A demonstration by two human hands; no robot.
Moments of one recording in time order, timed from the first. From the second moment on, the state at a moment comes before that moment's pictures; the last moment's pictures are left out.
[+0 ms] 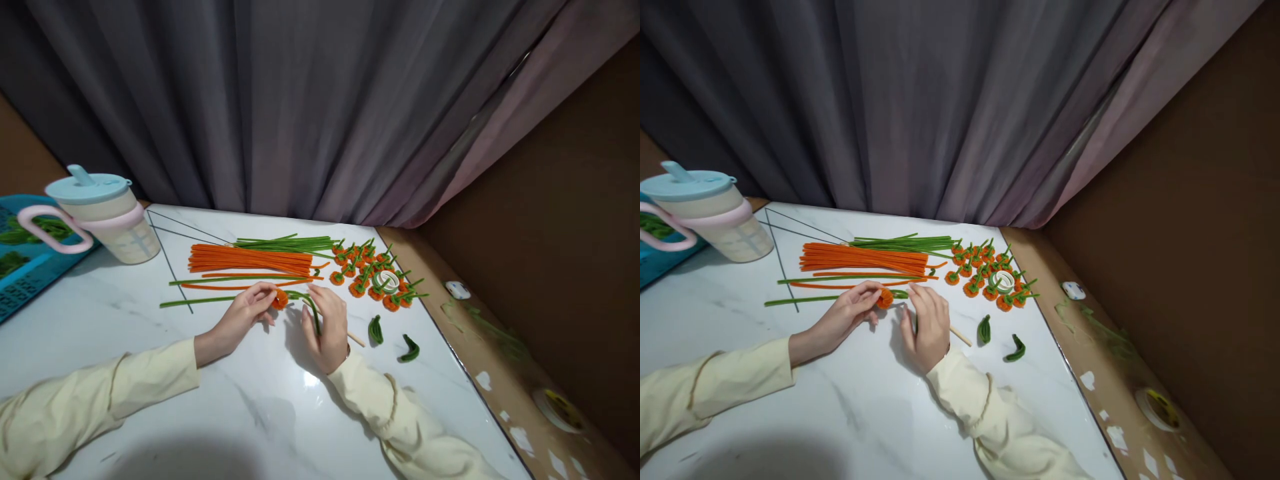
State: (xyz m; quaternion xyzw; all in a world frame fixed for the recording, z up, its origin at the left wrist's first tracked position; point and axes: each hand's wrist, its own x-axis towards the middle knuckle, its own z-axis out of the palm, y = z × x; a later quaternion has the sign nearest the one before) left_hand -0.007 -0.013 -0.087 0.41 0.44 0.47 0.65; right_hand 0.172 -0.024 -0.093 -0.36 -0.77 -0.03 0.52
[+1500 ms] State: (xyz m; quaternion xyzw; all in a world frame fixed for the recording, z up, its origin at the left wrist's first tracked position) left_hand -0.009 -0.015 -0.084 0.54 0.45 0.40 0.59; right_hand 0.179 0.001 -0.083 -0.37 -0.59 0.61 0.38
